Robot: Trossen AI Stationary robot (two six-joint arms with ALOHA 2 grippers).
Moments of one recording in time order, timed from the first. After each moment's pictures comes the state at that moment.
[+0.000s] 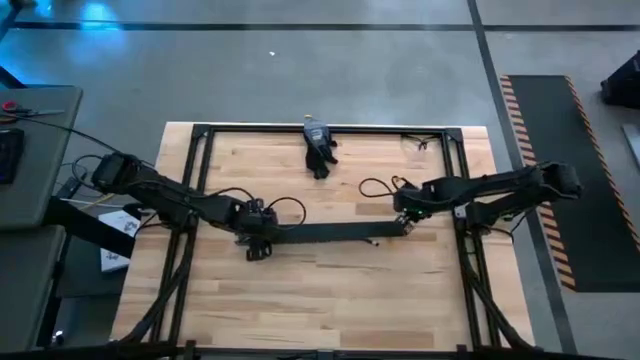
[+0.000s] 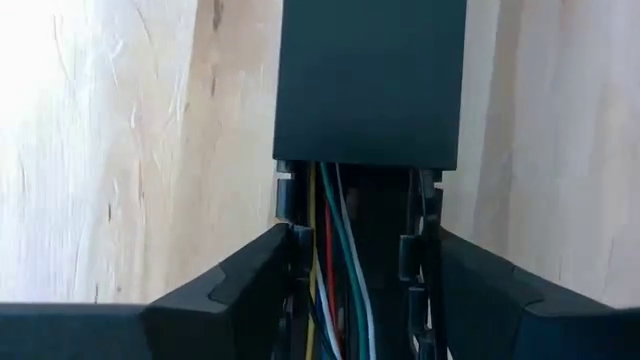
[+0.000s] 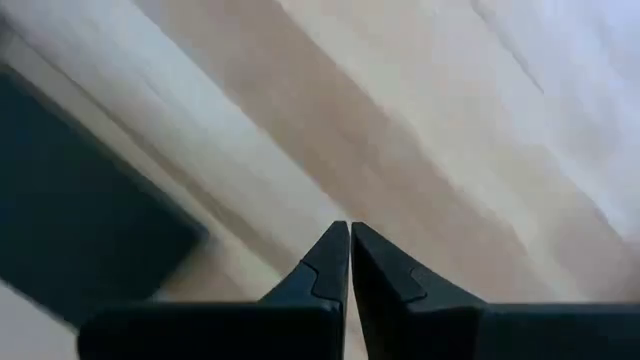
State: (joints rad) left arm -0.22 1.40 0.70 -0.53 -0.17 -0.29; right arm -0.03 1.22 0.65 -0.95 0.11 0.76
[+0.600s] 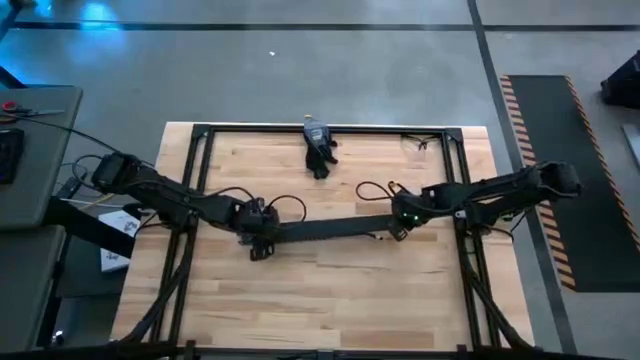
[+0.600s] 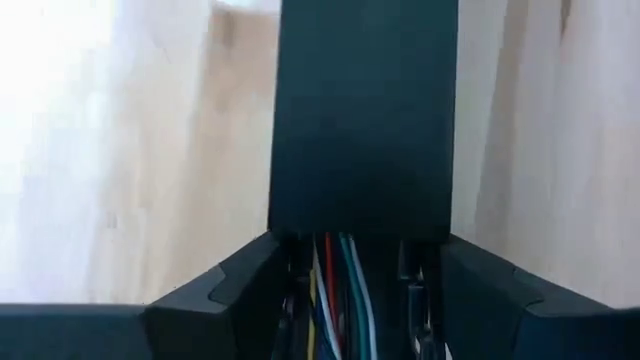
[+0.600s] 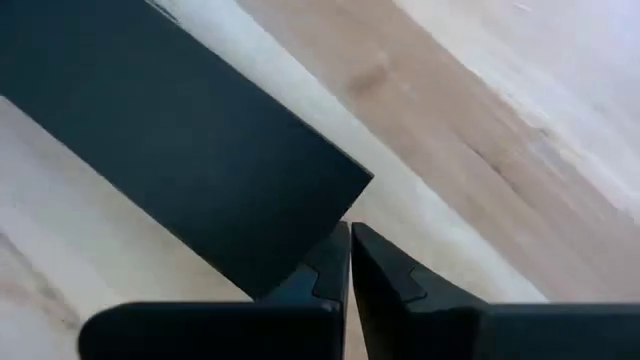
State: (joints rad) left arm -0.22 1.40 0.71 -0.48 -0.20 -0.33; right arm 0.03 1.22 0.59 -0.69 0.07 0.83
